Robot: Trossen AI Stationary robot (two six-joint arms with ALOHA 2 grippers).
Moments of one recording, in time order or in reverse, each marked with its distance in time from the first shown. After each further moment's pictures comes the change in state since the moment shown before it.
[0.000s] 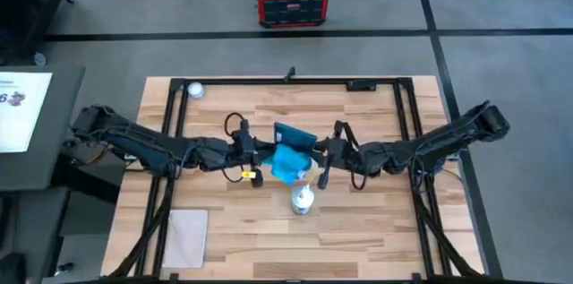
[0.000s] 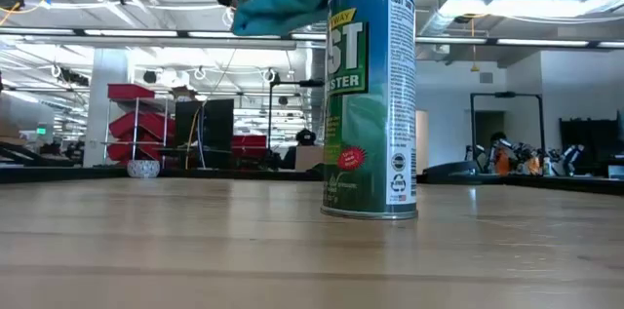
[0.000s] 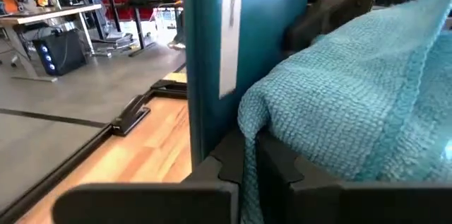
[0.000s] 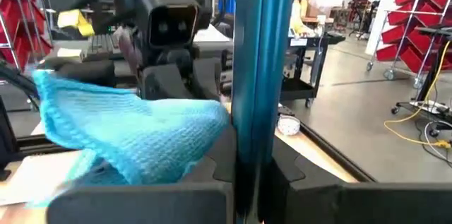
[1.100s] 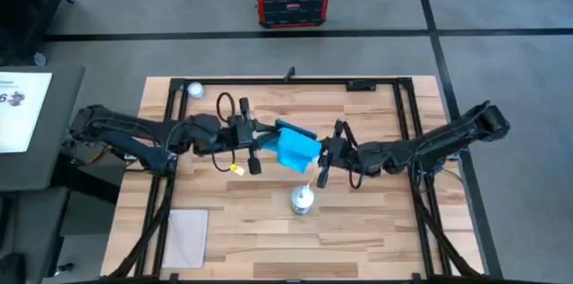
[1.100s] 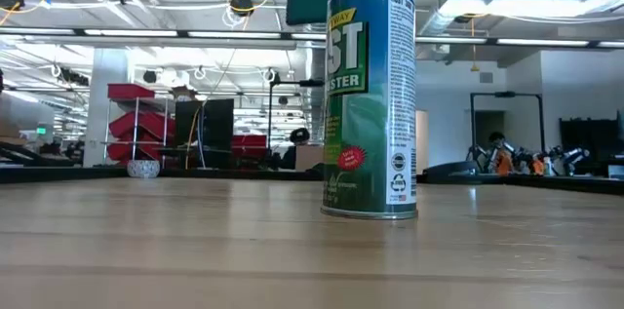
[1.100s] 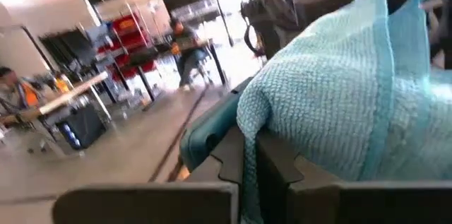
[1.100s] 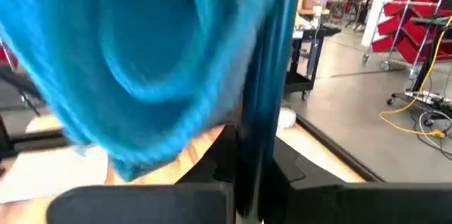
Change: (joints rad) left arm 0.065 -0.056 0.331 -0.345 0.109 0.314; right arm 0.015 0.001 0.000 -0.051 0.008 0.013
